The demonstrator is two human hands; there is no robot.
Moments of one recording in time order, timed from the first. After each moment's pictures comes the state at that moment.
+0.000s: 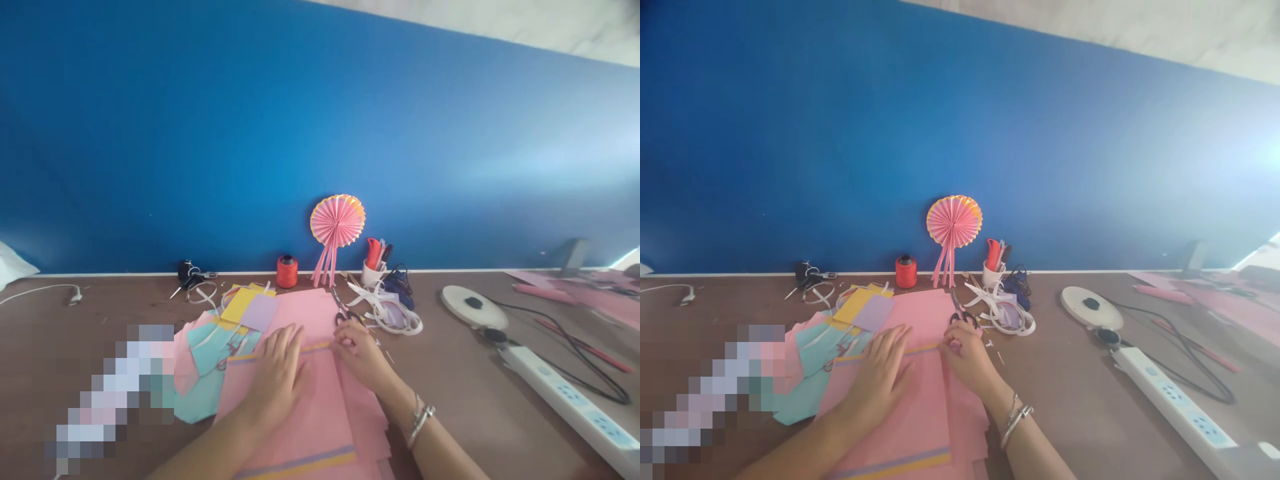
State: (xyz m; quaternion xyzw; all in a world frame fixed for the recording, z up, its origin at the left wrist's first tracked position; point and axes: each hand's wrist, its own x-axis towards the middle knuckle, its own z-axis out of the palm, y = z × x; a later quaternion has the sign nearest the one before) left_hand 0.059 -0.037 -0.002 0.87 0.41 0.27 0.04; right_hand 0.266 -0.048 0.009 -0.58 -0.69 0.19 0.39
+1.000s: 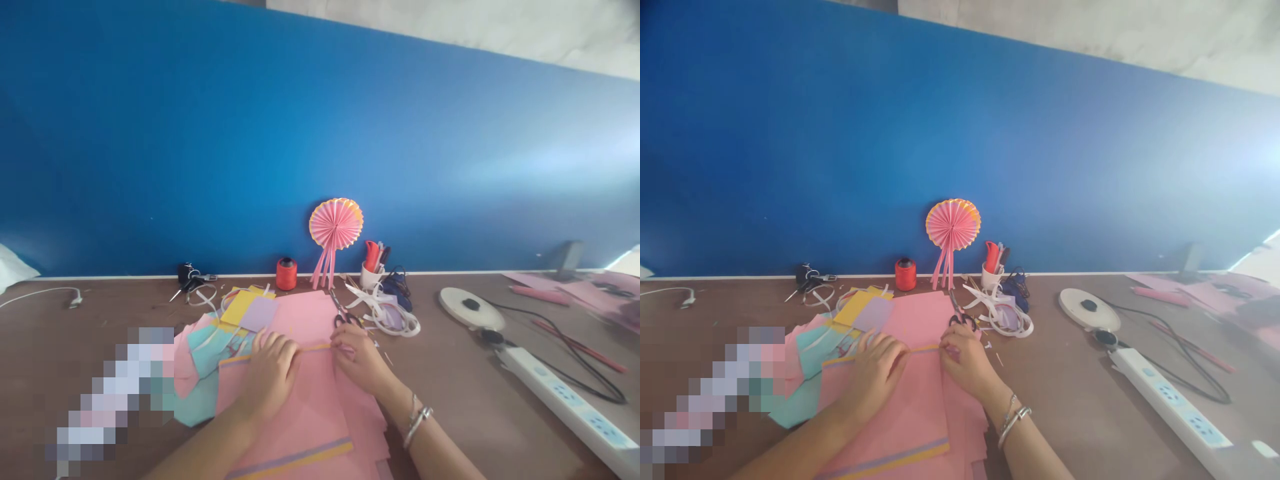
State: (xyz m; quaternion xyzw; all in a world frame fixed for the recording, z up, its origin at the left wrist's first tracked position) left_hand 0.057 -0.032 0.009 0.86 0.41 0.30 0.05; right_hand 0.265 -0.052 0.017 -0.55 -0.74 0.15 0.36
